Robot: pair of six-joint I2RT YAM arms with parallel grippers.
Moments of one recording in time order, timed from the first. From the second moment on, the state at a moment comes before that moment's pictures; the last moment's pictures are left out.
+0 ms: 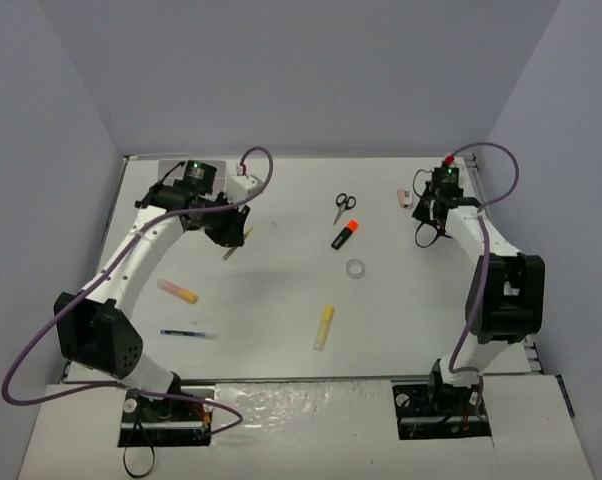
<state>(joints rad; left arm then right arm) -0.30 1.52 1.47 -0.95 0.44 0.36 -0.01 1.69 1.19 -0.31 0.11 0.41</state>
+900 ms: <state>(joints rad) -0.30 0.79 1.00 -0.42 0.65 -0.10 0.94 1.30 1.24 0.44 -0.15 0.21</state>
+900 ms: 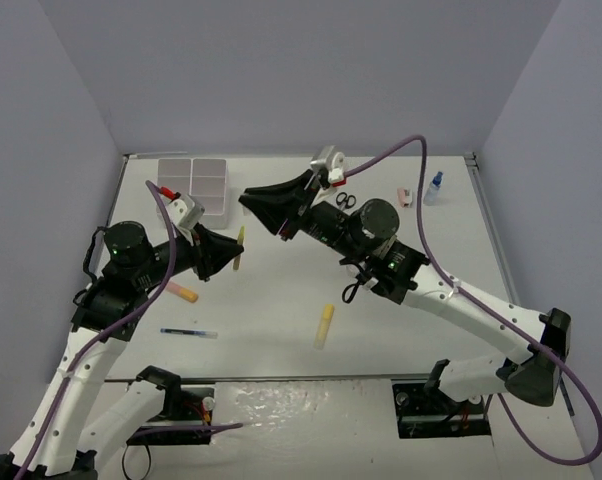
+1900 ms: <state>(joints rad) -0.31 0.55 0.82 -0.21 0.64 -0.17 1.04 1.41 1.23 0.53 -0.14 0.20</state>
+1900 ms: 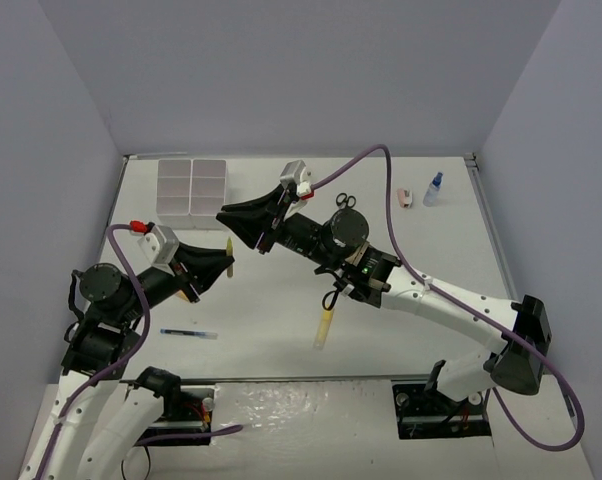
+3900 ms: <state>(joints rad) -0.31 0.56 0.82 -0.23 0.51 -0.14 1.04 1.44 1.20 0.57 -0.13 0.24</state>
